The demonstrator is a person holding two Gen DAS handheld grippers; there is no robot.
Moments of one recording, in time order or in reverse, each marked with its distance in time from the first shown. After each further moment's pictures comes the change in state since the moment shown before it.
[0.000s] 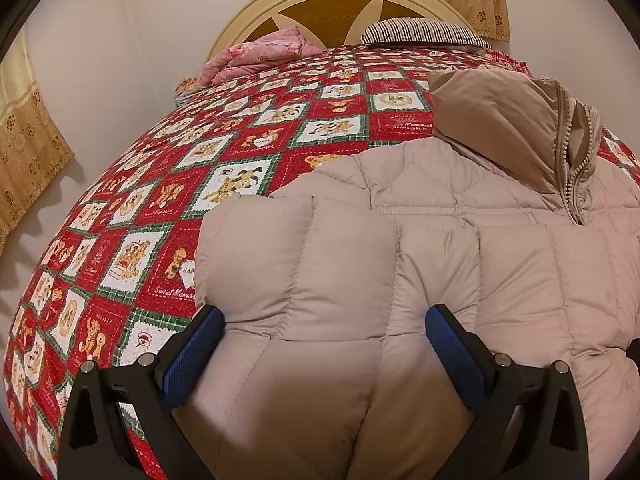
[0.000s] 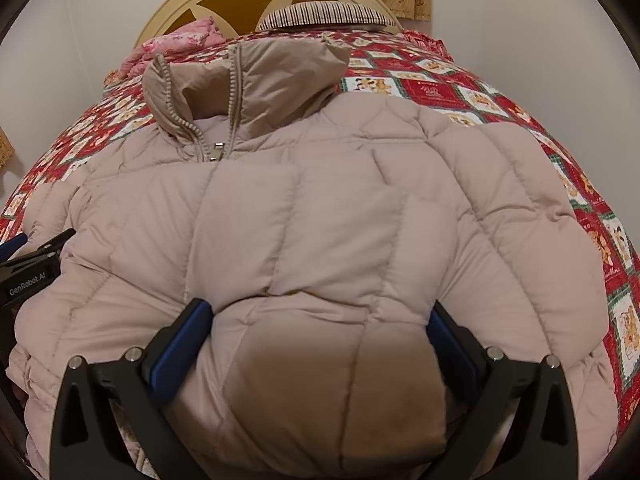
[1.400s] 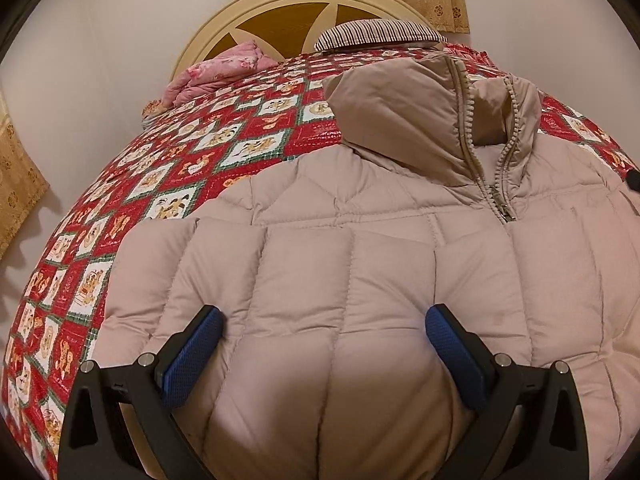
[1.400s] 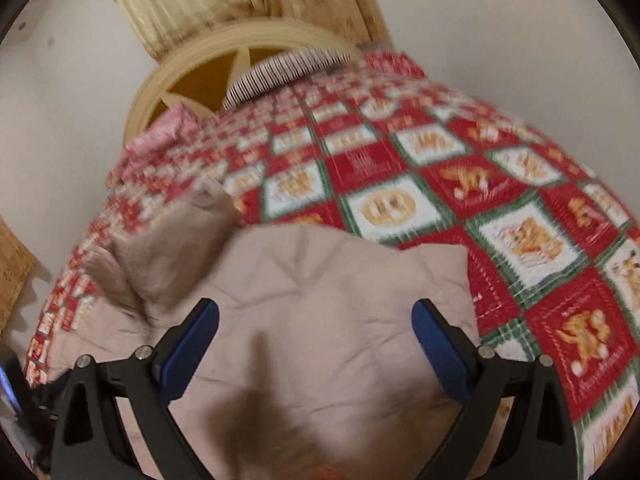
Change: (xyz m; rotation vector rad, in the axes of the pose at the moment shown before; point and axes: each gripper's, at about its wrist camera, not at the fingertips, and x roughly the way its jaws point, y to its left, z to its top) left arm -0.010 -0.067 0.001 0.094 -0.038 -0.068; right arm 0.026 -0.141 0.074 0.266 -0.124 0.168
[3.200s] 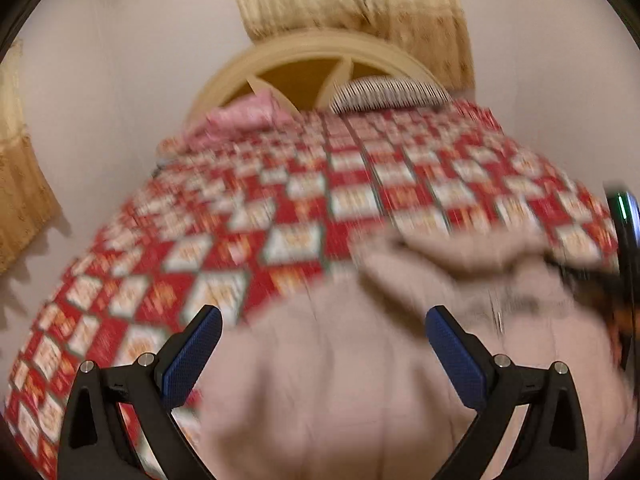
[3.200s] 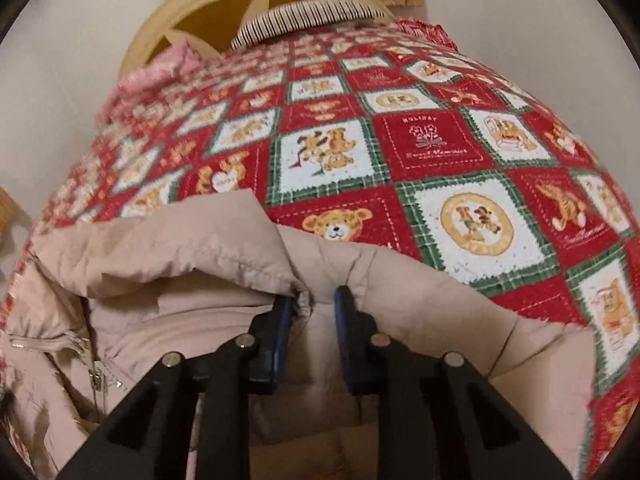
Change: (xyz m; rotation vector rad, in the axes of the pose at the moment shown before) left arm -0.065 0.045 0.071 -0.062 -0.208 0.008; right arm 0.081 0.040 0.029 -0.115 0.112 -0.021
